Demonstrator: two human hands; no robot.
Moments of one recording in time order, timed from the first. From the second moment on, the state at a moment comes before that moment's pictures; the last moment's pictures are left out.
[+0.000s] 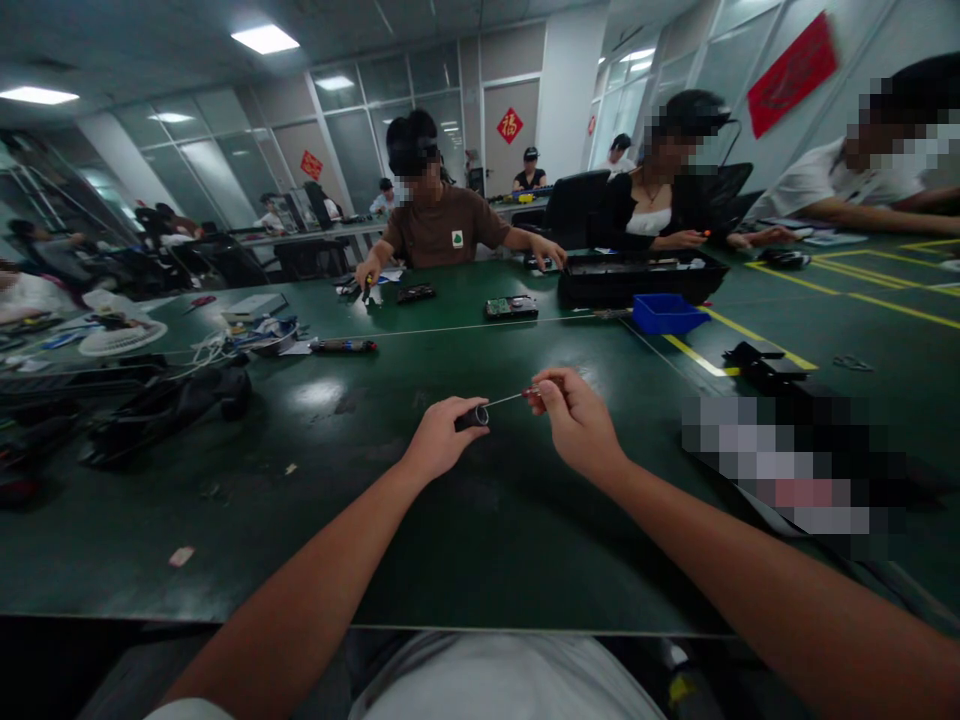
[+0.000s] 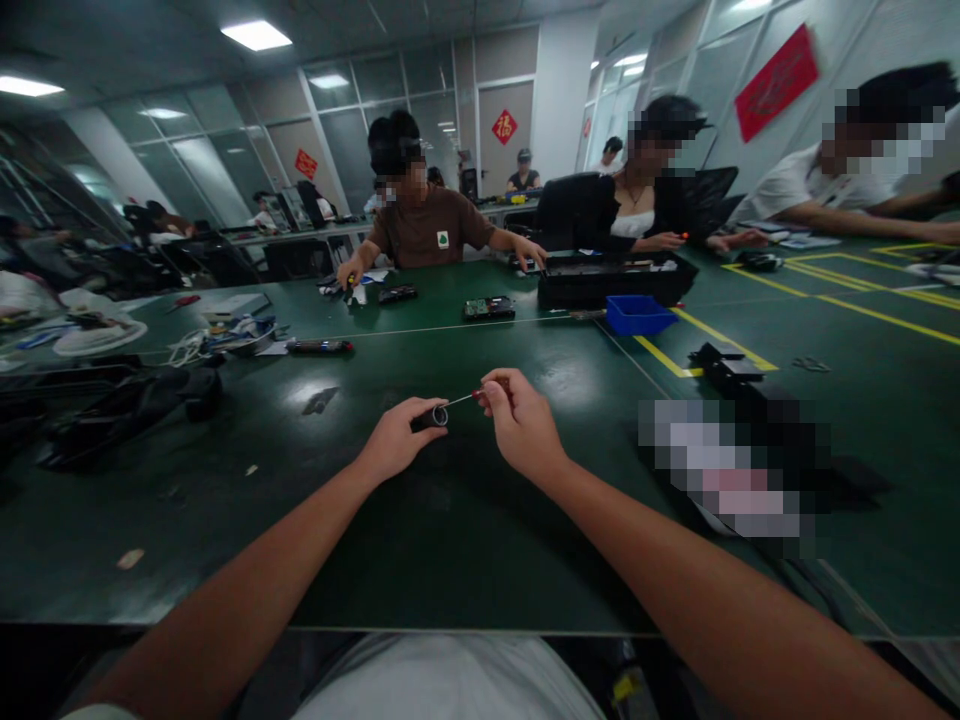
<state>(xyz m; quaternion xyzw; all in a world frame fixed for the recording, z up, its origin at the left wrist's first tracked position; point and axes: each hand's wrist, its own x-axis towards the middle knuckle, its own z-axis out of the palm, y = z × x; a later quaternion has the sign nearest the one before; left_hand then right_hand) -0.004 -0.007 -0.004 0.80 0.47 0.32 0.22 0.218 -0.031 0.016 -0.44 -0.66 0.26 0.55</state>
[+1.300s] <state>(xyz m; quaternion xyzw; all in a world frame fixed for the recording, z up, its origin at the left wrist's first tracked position) -0.004 -0.007 -0.005 0.81 0.48 0.29 0.19 0.221 -0.032 0.025 -0.47 -0.75 0.13 0.44</state>
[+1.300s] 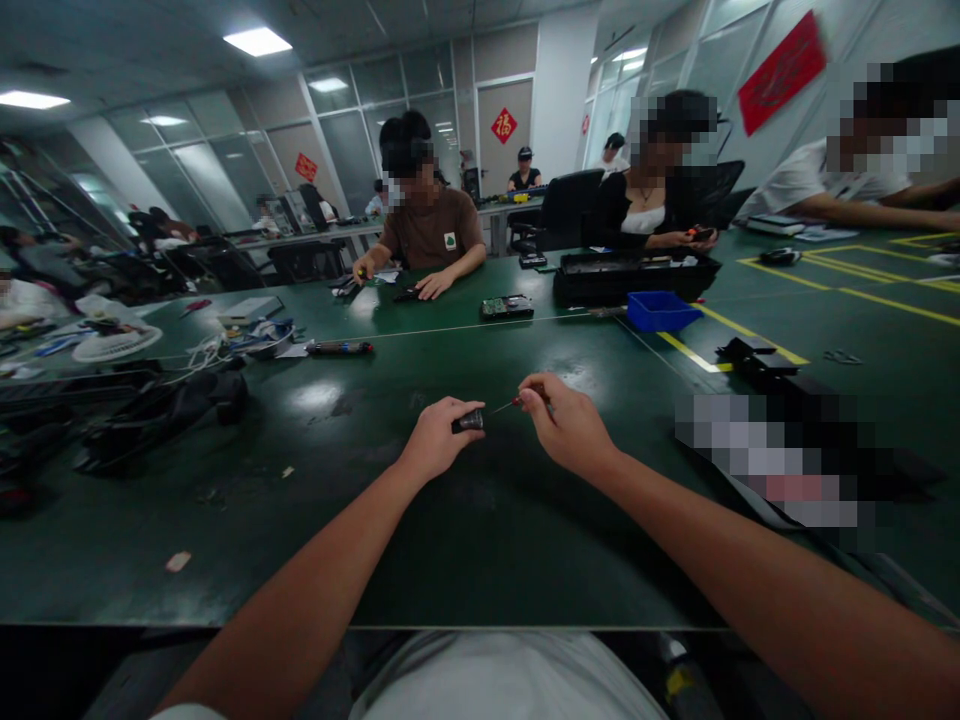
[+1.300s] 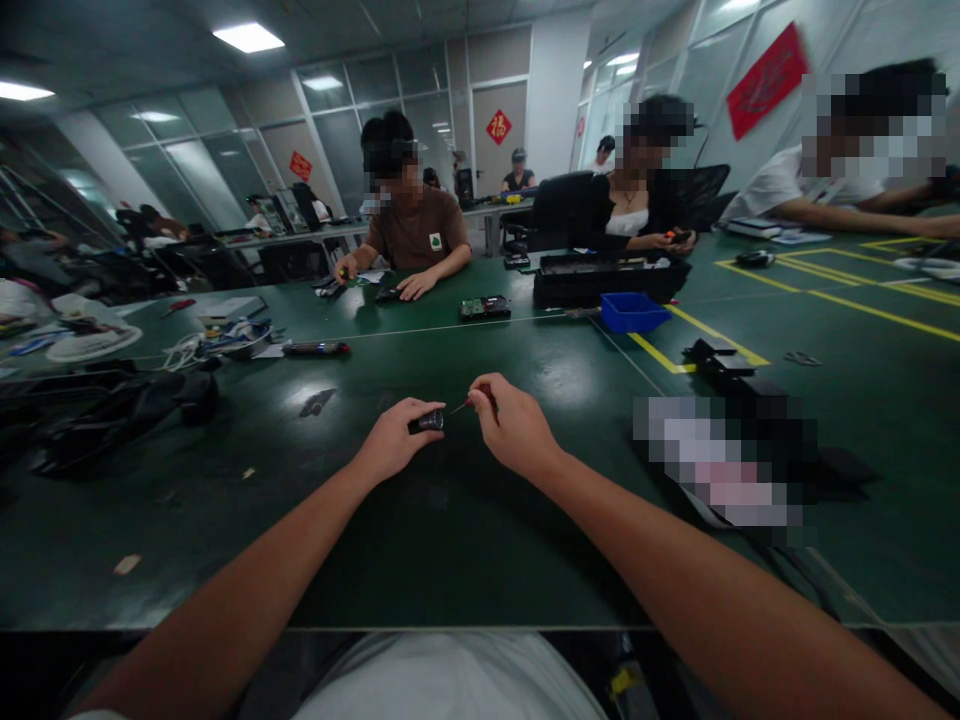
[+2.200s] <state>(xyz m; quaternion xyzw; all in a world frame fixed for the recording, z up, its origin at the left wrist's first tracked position) -0.003 -0.009 0.000 0.80 0.50 0.25 0.21 0.220 -0.034 0.025 -0.45 -0.78 0.11 0.43</state>
